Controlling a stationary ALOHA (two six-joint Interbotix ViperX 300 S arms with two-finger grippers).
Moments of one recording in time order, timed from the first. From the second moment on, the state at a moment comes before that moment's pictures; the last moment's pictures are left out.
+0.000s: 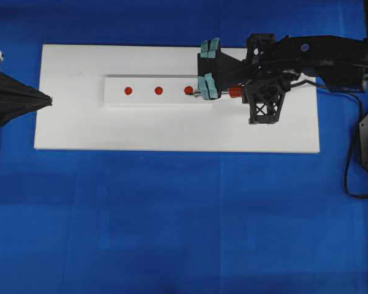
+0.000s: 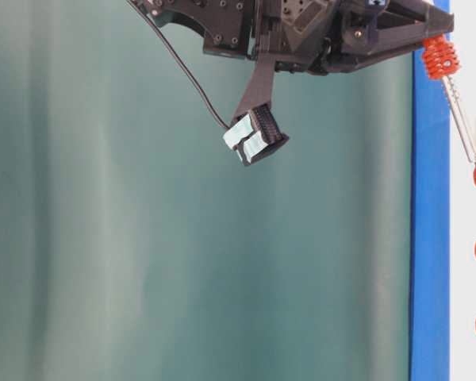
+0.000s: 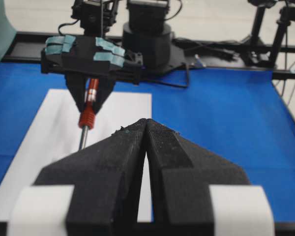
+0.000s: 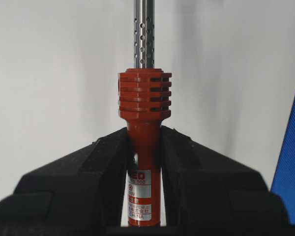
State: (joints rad) left arm 0.00 -1.00 1.21 0.00 -0.27 -0.04; right arm -0.22 0.00 0.51 -0.11 0.85 -0.02
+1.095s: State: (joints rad) left arm 0.00 -1.00 1.21 0.00 -0.27 -0.04; right arm -0.24 0.00 0.51 -0.10 0.84 -0.02
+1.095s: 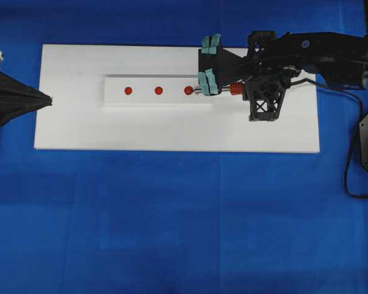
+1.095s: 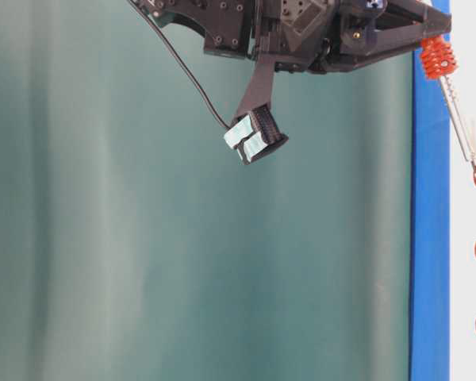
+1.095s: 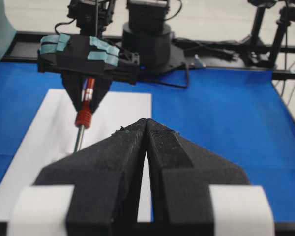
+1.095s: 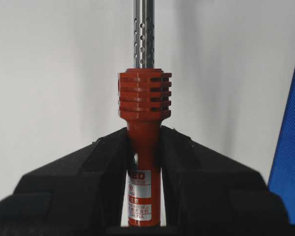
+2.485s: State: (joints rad) left arm 0.00 -1.00 1.21 0.00 -0.27 -0.04; right arm -0.24 -0.07 0.46 -0.11 0.93 -0.02
